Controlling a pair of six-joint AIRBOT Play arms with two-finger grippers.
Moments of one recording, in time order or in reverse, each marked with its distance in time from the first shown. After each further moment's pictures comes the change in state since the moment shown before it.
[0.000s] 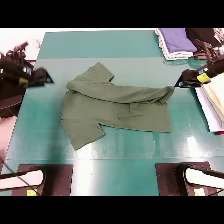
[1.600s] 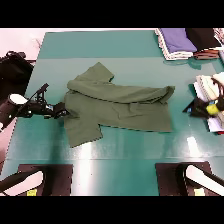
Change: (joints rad) left arm -0.083 0.159 -0.575 -0.294 0.327 0.146; right arm -0.352 0.174 -0.562 0.030 -0.067 -0.049
